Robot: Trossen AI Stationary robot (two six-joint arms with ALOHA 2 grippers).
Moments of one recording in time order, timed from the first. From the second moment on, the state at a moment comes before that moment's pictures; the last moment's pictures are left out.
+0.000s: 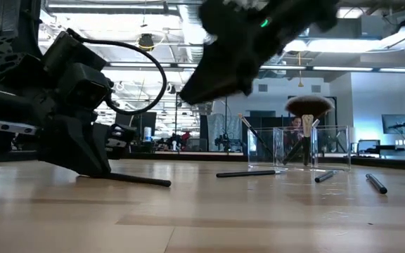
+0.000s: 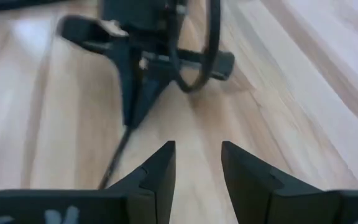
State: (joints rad) left arm -0.15 1.81 0.27 0.94 0.33 0.20; right arm 0.25 1.86 1.12 0.05 0.31 0.30
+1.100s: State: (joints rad) left arm -0.13 1.62 0.42 0.55 0.10 0.26; right arm 0.12 2.17 1.36 -0.02 0.02 0.25
